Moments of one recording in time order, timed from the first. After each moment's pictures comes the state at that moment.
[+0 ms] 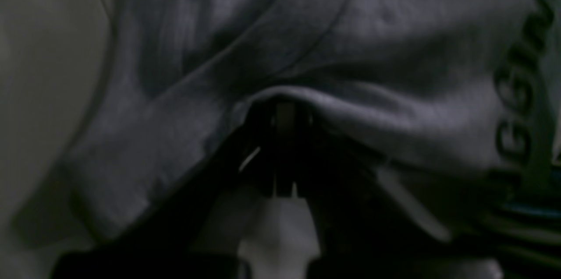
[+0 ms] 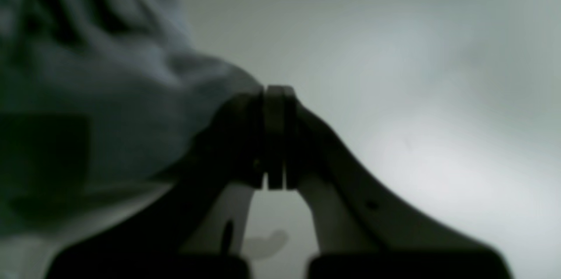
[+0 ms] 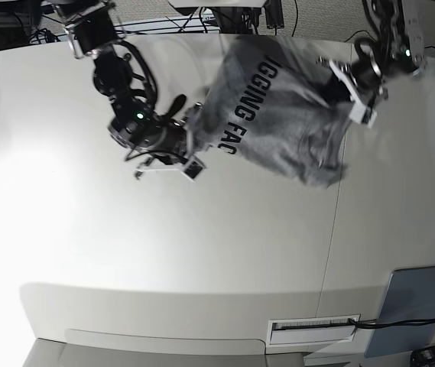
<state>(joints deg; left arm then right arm) 22.3 -14.4 -17.1 95.2 -33.8 -38.8 45.9 1.6 13.2 -21.2 93.4 0.4 26.3 -51.2</state>
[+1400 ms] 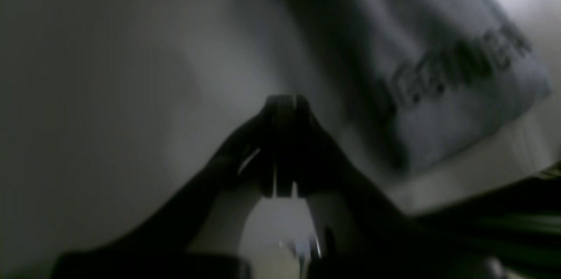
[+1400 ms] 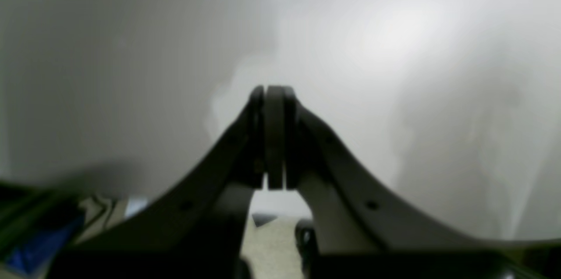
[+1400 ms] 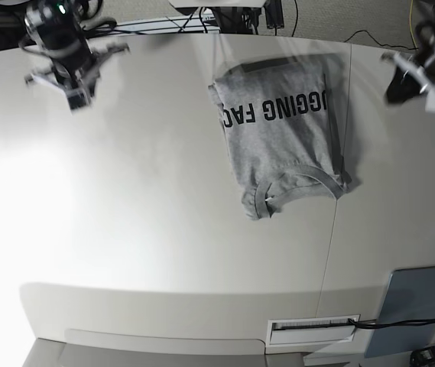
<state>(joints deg) 38.5 -21.5 -40.1 100.7 -49.8 -42.9 43.6 -41.9 10.1 17.6 133.7 4.7 19.8 -55.2</state>
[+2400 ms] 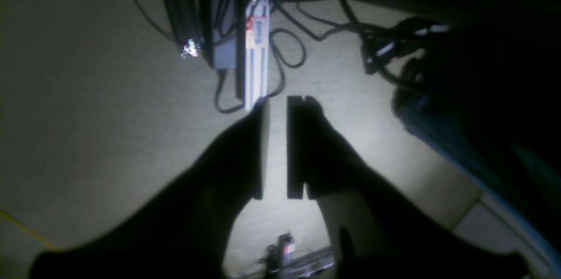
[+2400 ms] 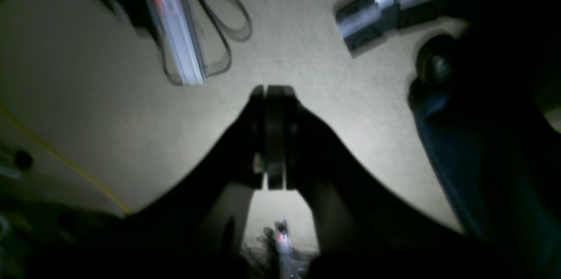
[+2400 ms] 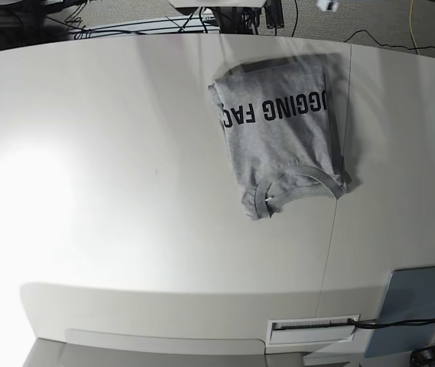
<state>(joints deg) 24.6 -8.7 -2.7 32.8 -15.4 -29.5 7.7 -24.9 13.4 20.8 26.7 -10.1 23.3 0.2</state>
